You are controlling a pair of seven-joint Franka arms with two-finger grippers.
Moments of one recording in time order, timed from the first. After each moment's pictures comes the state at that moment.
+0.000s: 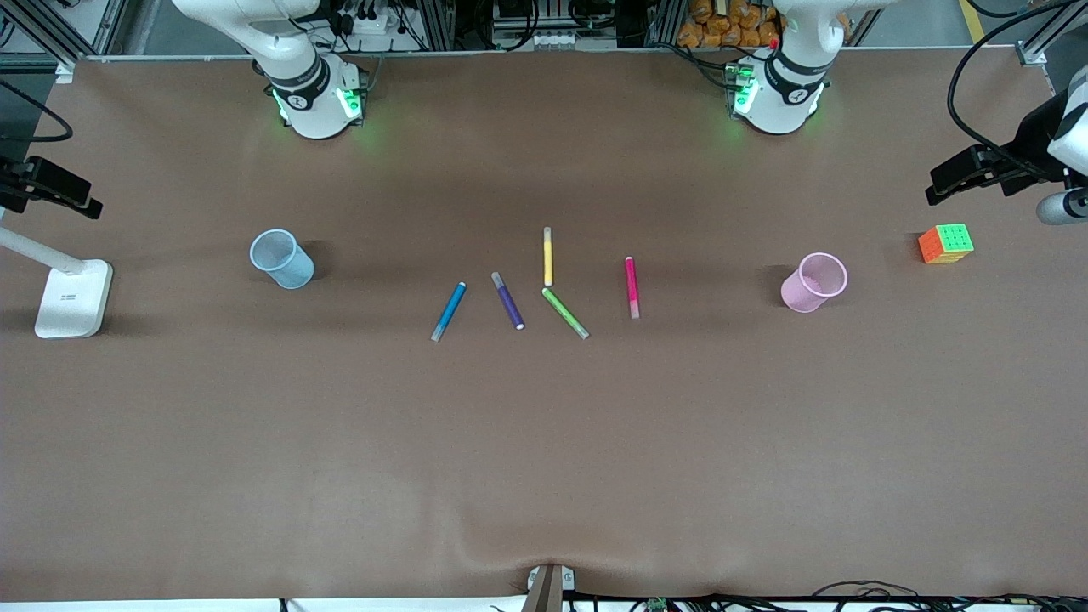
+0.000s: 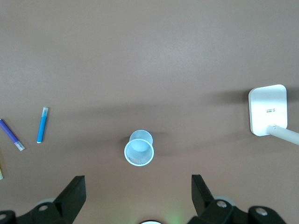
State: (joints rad) left arm 0.11 -0.05 -0.15 -1.57 0.01 1.46 -0.16; right arm 0.05 0.00 -0.14 -1.51 0.00 1.44 0.01
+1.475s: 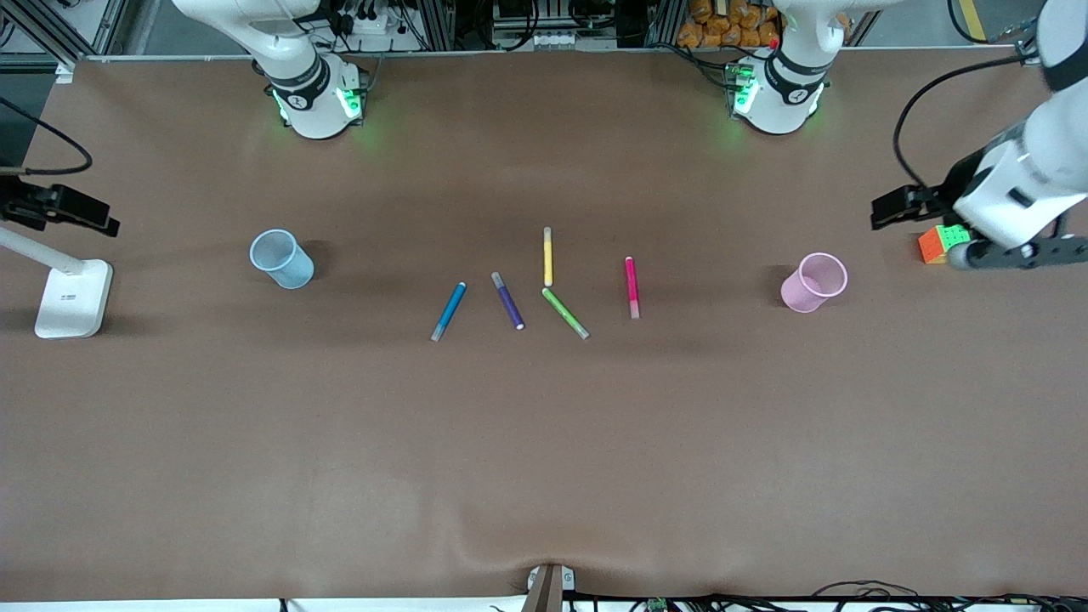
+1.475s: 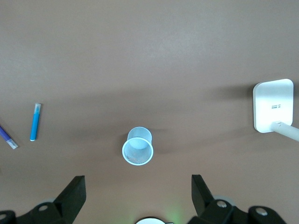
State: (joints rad) left arm 0.05 0.08 -0.19 -1.57 0.01 1.47 -0.16; right arm 0.05 0.08 -0.14 -1.51 0.00 1.44 0.01
